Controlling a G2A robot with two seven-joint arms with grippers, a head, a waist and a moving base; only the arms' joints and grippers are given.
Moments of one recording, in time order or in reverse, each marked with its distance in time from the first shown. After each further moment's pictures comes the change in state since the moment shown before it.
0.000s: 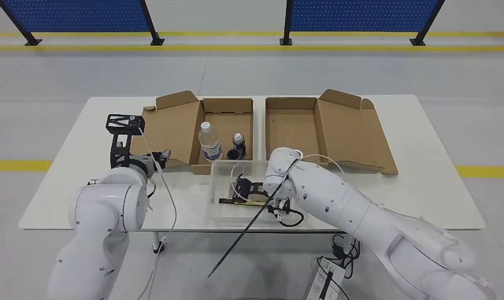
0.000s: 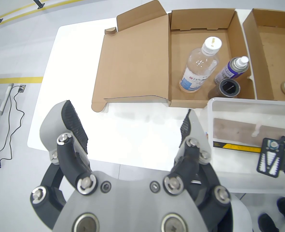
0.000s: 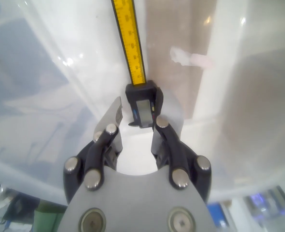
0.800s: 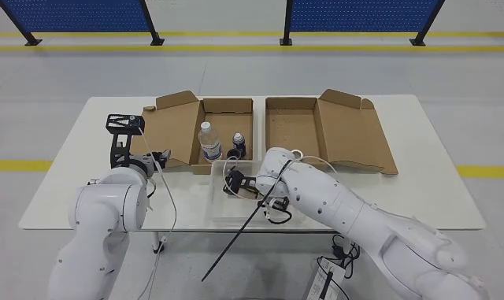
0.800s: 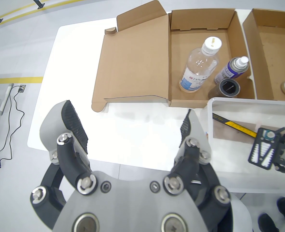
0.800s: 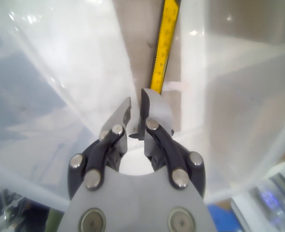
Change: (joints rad) left arm 0.000 0.000 0.000 0.000 0.000 0.000 0.000; right arm 0.002 -0.049 0.013 0.026 -0.080 0.088 -0.091
